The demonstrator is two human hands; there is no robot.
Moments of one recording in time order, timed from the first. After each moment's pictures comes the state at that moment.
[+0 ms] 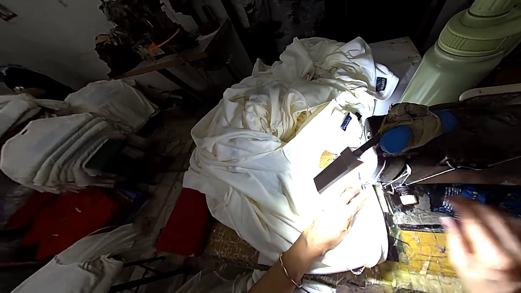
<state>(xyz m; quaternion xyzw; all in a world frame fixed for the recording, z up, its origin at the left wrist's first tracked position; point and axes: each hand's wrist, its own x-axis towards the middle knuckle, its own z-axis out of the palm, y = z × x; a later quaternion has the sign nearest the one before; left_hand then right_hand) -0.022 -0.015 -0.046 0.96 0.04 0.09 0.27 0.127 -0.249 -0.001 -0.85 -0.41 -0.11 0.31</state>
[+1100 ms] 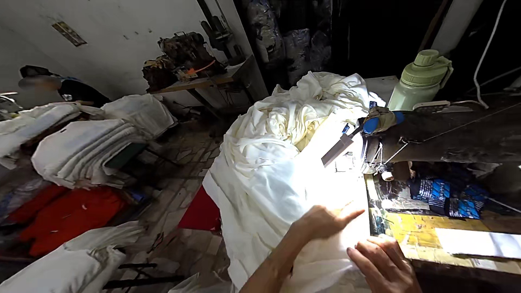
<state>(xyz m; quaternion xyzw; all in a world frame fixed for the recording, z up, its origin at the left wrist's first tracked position) -0.074 -0.039 0.084 0.87 0.22 -0.14 0.42 0.004 -0.233 0.005 -0.66 -0.62 -0.18 0.39</state>
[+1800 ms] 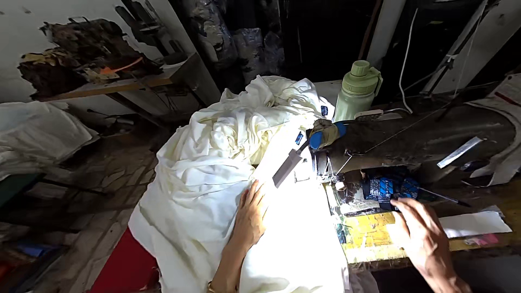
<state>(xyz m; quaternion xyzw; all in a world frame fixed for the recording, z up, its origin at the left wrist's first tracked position) -0.082 0.058 -0.041 0.97 0.16 0.20 0.04 0.132 -0.293 -0.017 -0.87 -0.37 -0.18 0.27</state>
